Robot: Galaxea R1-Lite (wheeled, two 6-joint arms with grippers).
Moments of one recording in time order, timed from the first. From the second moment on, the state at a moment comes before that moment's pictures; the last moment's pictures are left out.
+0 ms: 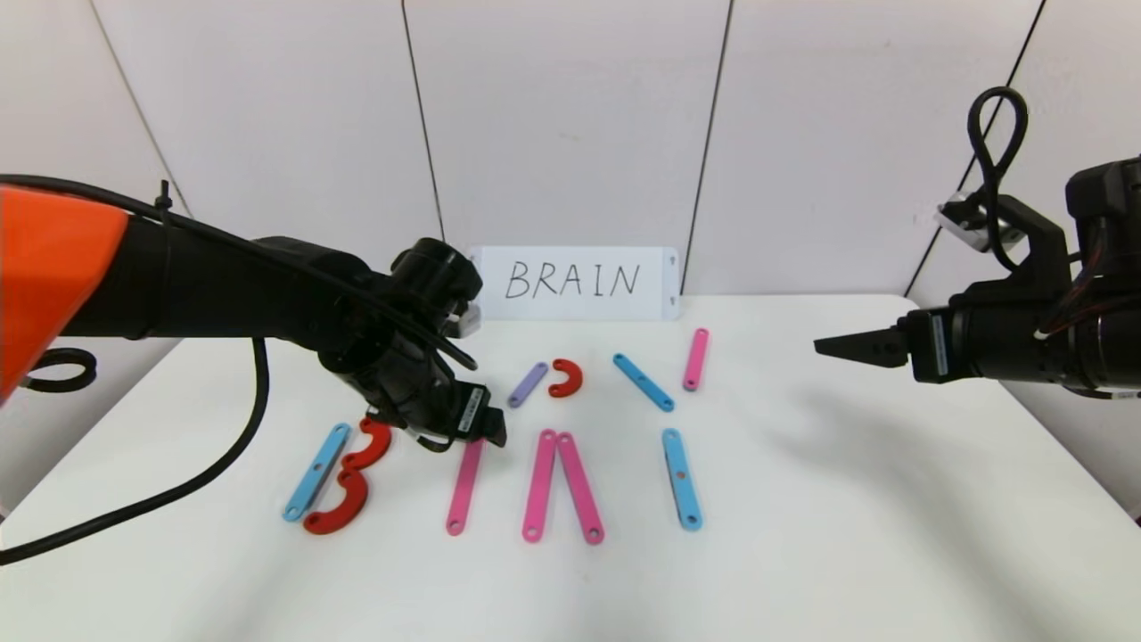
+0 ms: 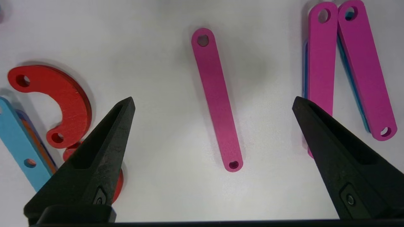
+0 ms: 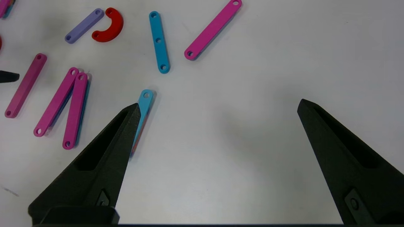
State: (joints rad) left arm -0.49 1.98 -1.44 0.52 0.04 -0.20; right arm 0.13 1.54 -1.00 0.05 0.26 -0.01
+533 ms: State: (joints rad) left arm -0.50 2.04 -1.43 0.53 0.08 -0.21; right arm 0.13 1.54 -1.00 0.05 0.26 -0.01
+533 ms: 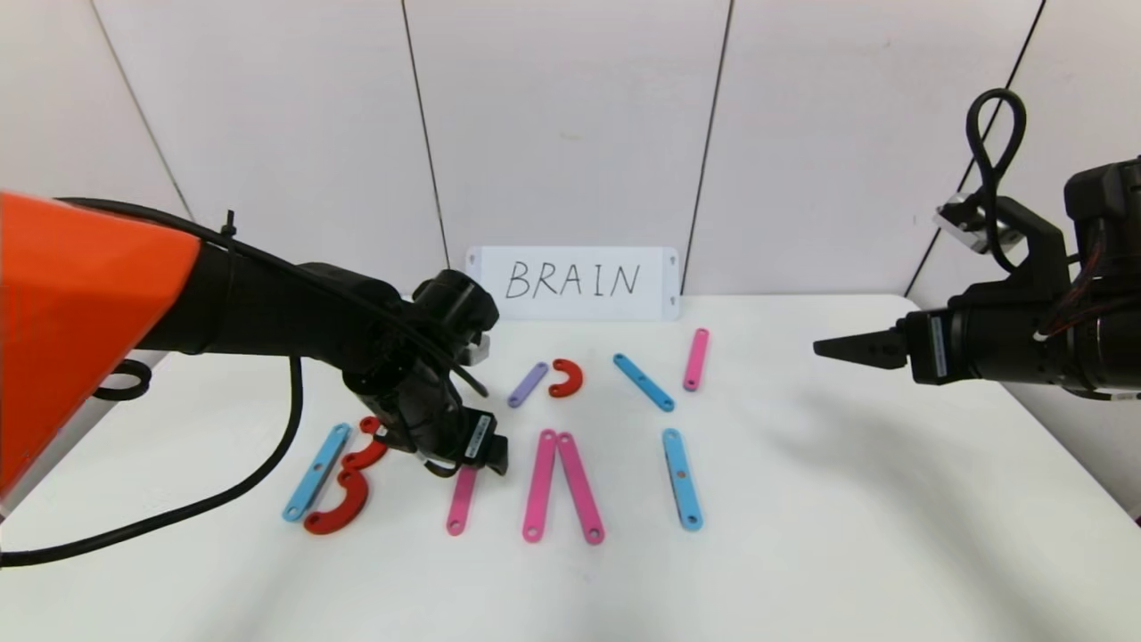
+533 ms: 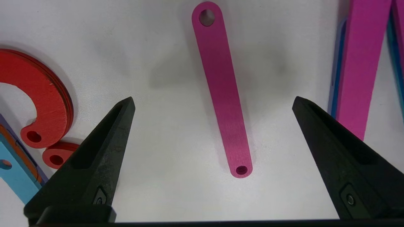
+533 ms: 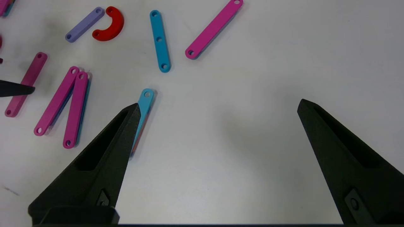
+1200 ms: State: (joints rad) left arm -0.50 2.08 -1.44 0.53 0.08 -0.22; right arm 0.13 1.54 -1.00 0.05 0.26 -0.01
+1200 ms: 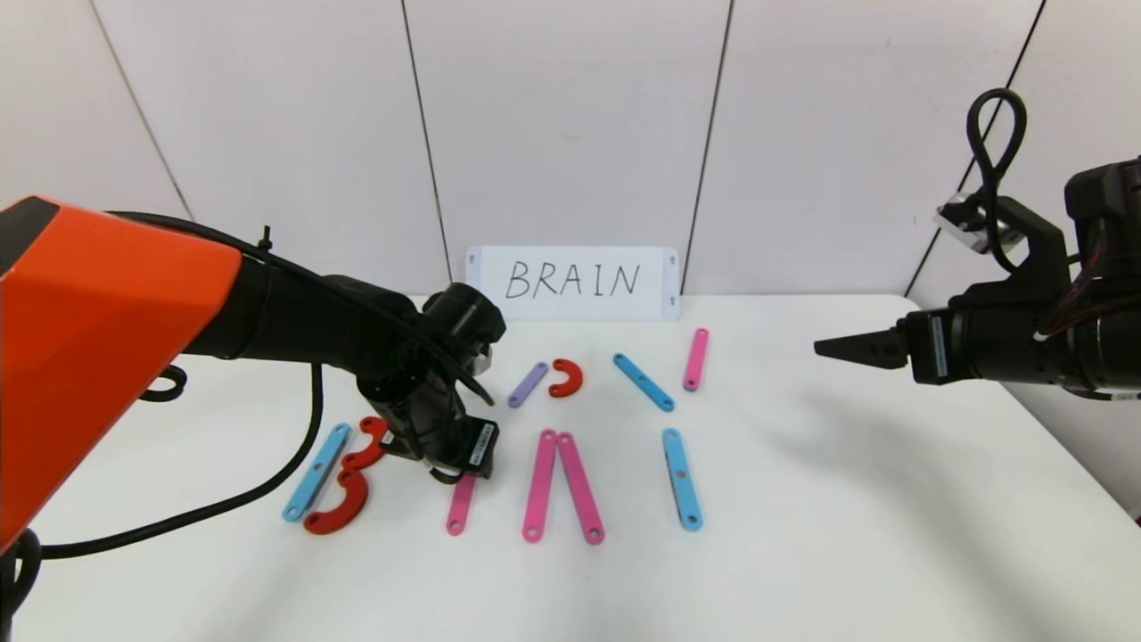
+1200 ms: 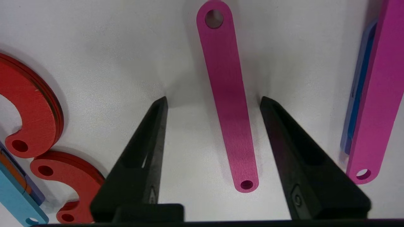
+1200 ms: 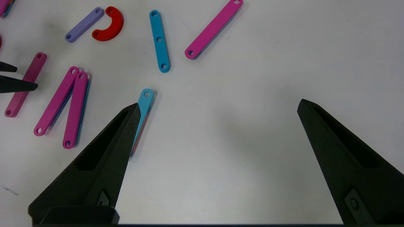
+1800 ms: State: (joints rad) left arm -0.50 2.08 -1.44 0.52 0.08 -0.22; right arm 0.13 1.54 -0.99 0.04 0.26 -0.01
